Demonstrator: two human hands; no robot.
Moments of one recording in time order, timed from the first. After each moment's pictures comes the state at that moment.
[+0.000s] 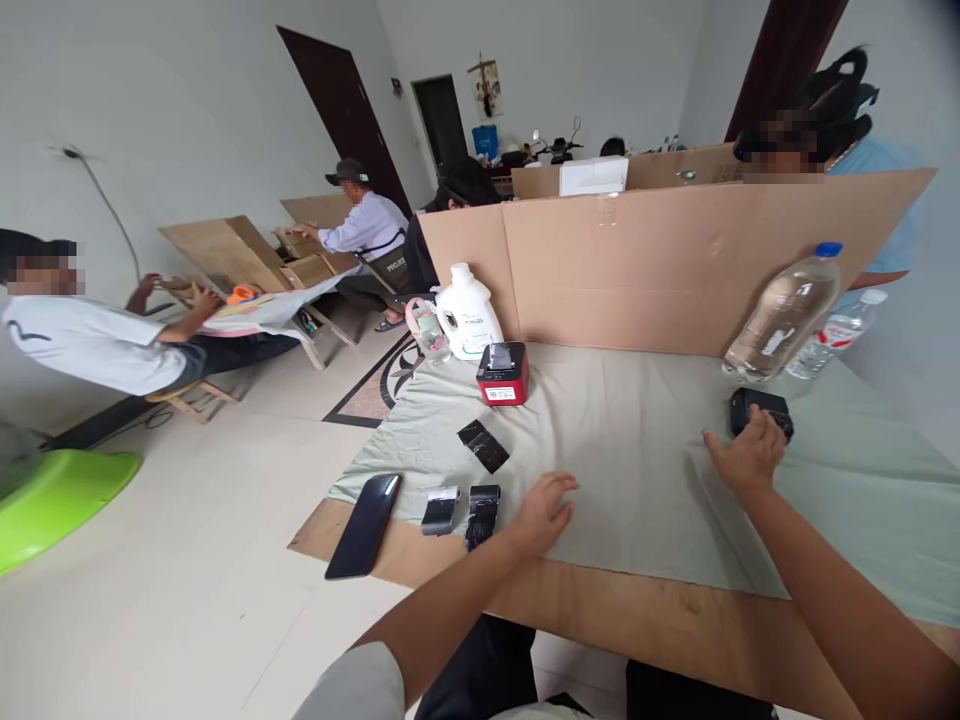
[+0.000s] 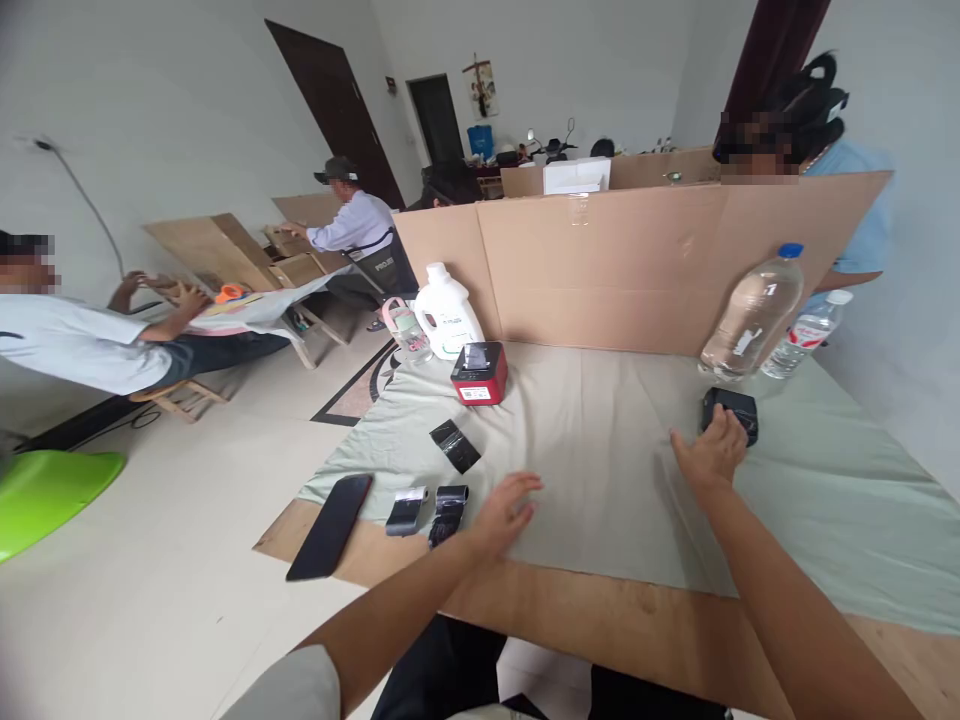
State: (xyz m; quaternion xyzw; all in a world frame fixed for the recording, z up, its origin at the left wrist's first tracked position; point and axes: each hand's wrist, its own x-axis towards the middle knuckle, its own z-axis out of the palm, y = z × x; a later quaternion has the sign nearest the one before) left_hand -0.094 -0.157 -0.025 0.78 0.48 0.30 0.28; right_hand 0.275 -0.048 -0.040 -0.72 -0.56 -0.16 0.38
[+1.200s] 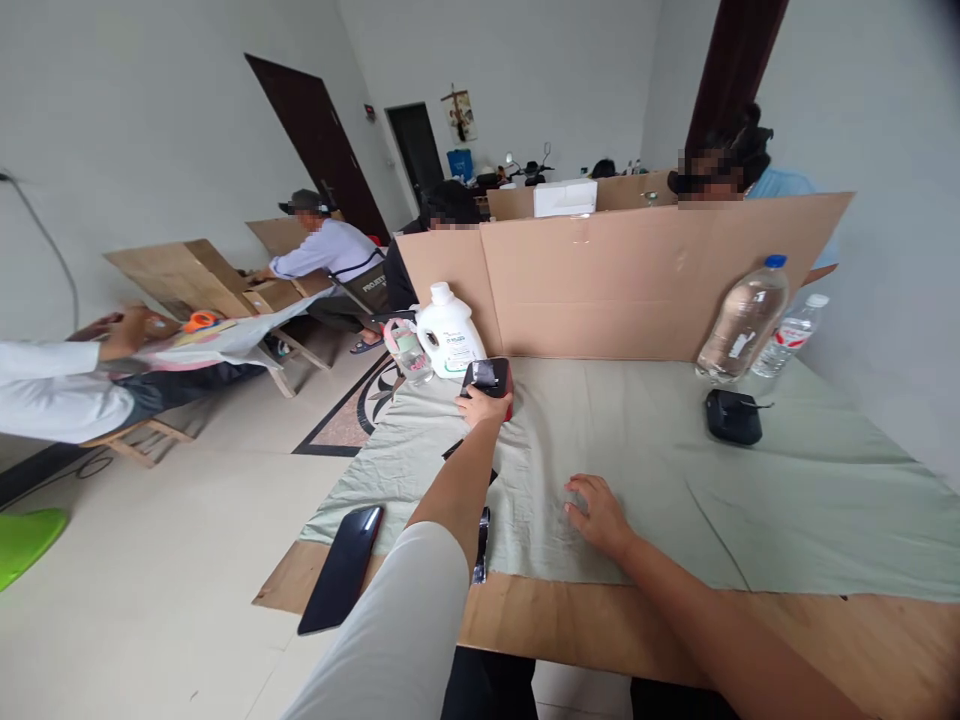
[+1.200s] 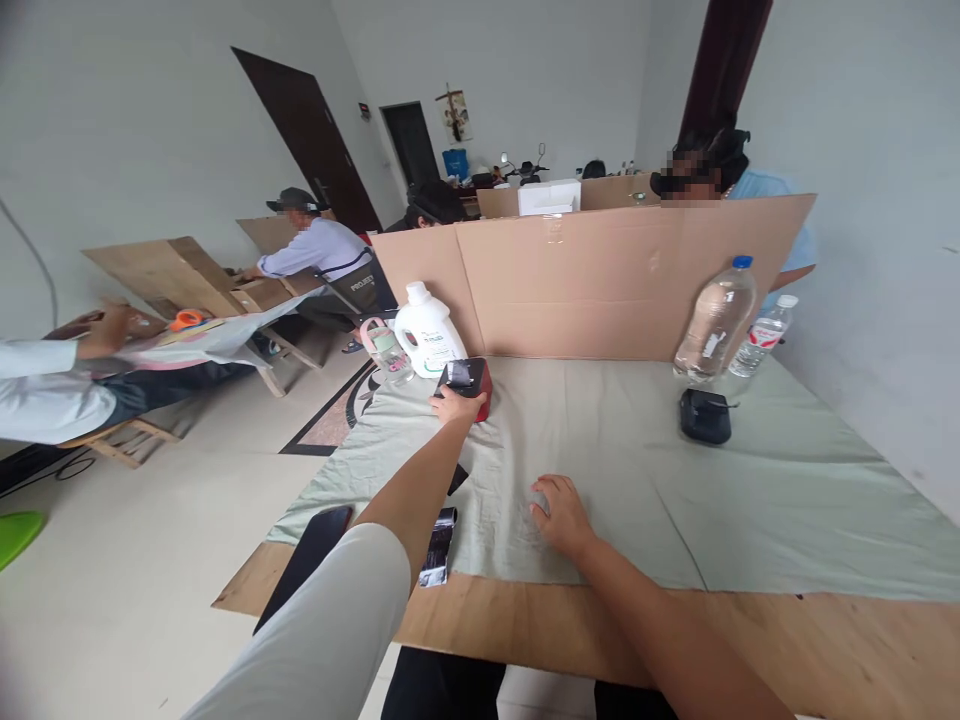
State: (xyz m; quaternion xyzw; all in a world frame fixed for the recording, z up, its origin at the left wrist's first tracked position) left_hand -0.137 0.048 0.035 0.37 0.87 0.30 0.13; right_hand 0.077 -0.128 -0.060 -0.50 -0.77 0.19 0.36
